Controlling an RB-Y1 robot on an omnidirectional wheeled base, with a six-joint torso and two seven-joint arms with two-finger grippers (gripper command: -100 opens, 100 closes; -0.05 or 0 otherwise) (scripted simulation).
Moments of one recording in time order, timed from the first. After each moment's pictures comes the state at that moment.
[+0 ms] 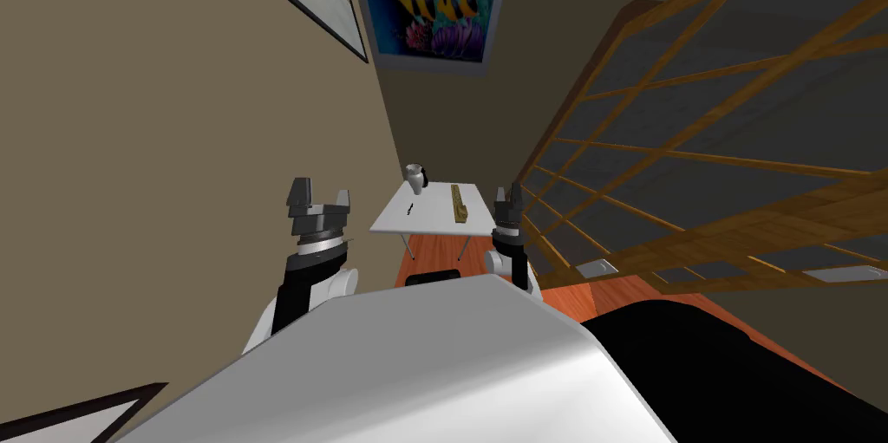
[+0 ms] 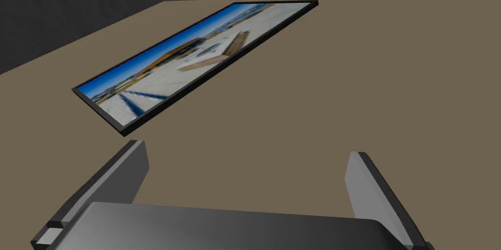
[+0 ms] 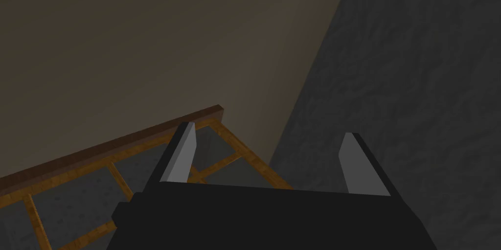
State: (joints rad) left arm 0.52 0.00 0.04 -2.39 -0.10 -0.41 0.08; right arm 0.49 -0.01 -0.02 -2.27 -0.04 -0.59 0.16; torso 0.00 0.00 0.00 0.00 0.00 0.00
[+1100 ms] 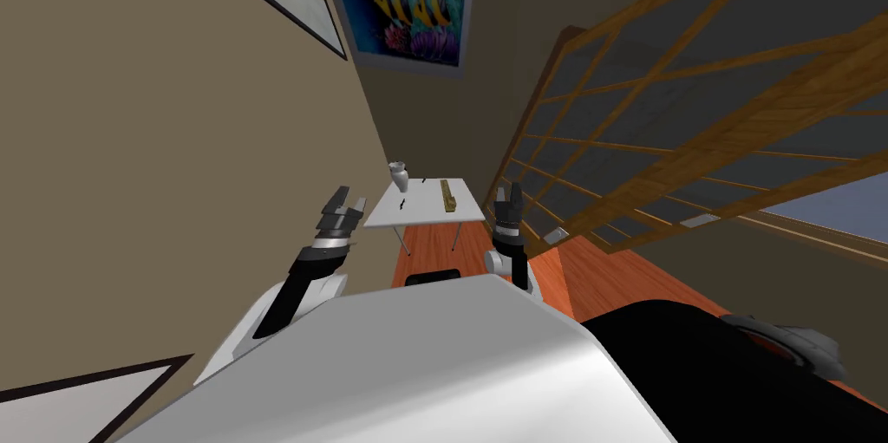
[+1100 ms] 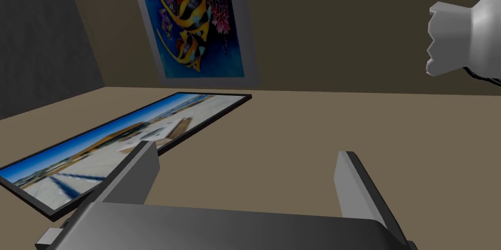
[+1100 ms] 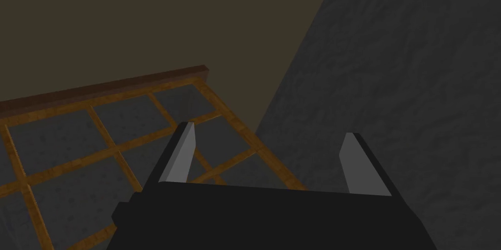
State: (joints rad) left arm 0.51 0.29 0.03 -2.33 -0.07 -0.26 0.18; right arm 0.49 -0.01 -0.02 -2.27 -0.04 -0.59 0.16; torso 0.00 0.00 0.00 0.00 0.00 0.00
